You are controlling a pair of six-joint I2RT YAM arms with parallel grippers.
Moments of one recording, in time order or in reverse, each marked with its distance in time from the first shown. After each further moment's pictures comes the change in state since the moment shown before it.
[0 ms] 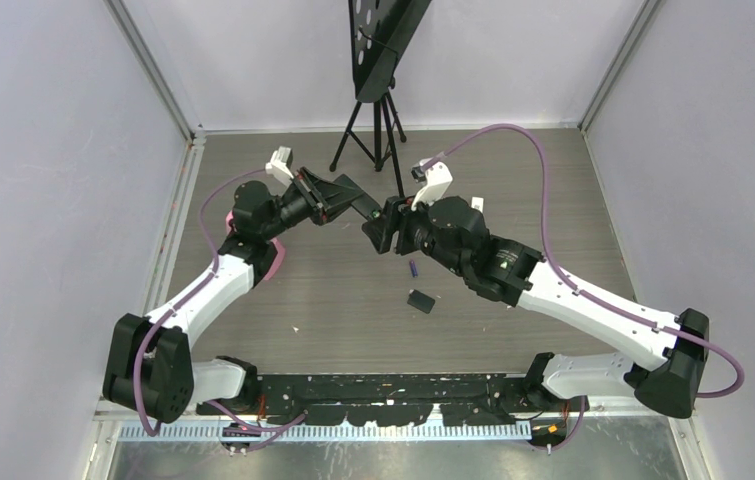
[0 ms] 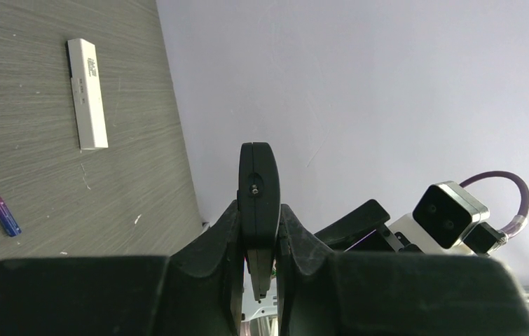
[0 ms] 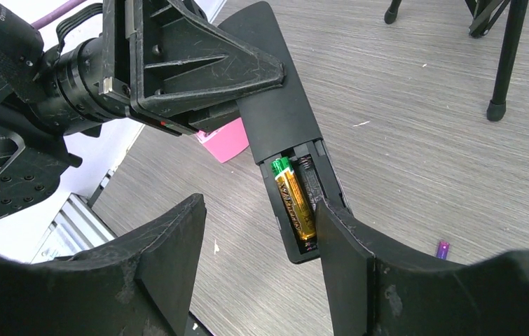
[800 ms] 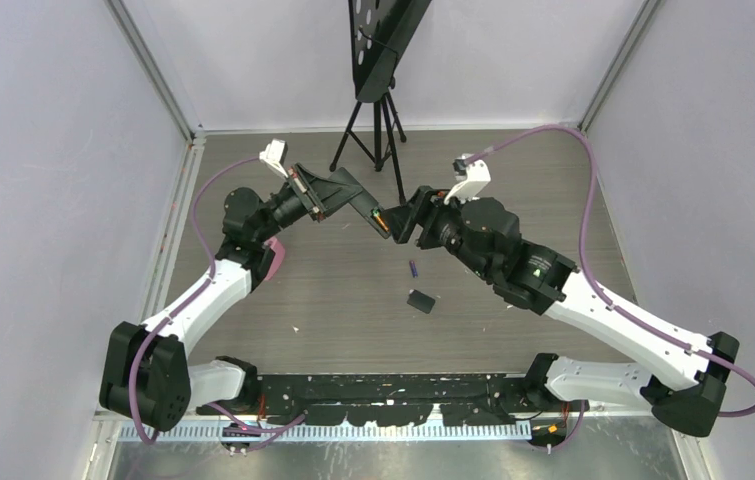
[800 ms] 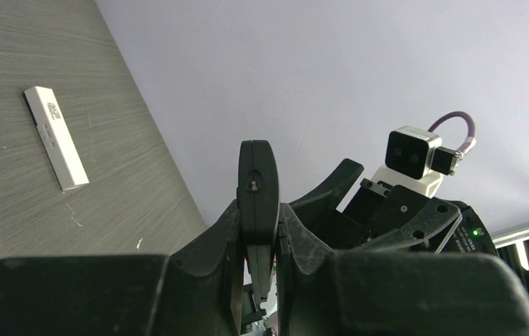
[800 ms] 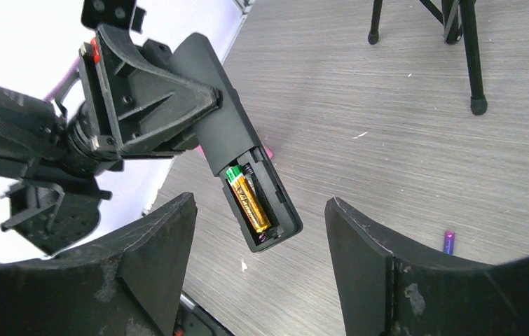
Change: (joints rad) left arm 0.000 -0.039 -0.022 0.177 0.034 0.077; right arm -0.022 -0.114 0.000 -0.057 0.050 0.098
